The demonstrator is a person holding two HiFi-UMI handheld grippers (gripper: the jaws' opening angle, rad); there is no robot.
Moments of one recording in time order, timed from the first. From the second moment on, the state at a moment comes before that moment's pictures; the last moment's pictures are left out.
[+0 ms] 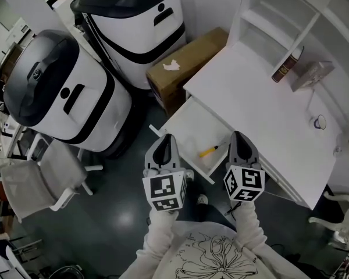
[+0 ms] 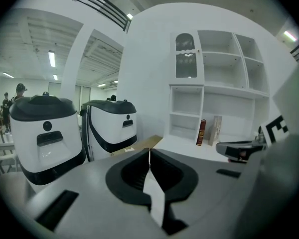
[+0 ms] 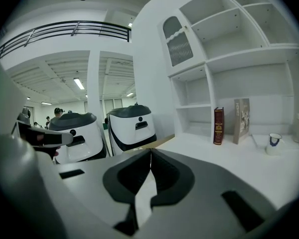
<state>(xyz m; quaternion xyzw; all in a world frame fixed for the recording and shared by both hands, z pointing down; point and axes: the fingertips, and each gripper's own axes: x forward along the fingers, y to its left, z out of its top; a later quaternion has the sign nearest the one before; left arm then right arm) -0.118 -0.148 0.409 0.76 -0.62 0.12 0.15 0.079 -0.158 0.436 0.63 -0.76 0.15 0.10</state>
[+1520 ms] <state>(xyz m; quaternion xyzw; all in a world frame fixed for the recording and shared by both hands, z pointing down) -0.018 -0.216 0.555 0.83 -0.44 0.26 0.24 0.134 -0.216 0.530 0.68 -0.68 0.23 0.14</state>
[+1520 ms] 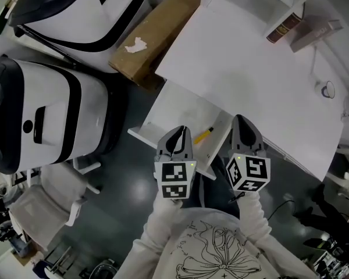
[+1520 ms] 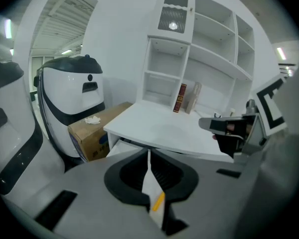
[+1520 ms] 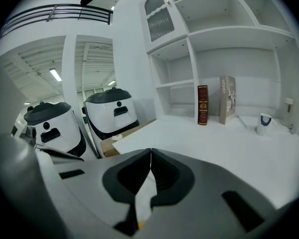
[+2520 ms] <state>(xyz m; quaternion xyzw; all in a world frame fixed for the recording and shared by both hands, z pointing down) 0.081 -0.185 0.722 0.80 -0.23 0.47 0.29 0.221 -0.223 0.563 0.69 -0.66 0.26 0.14</state>
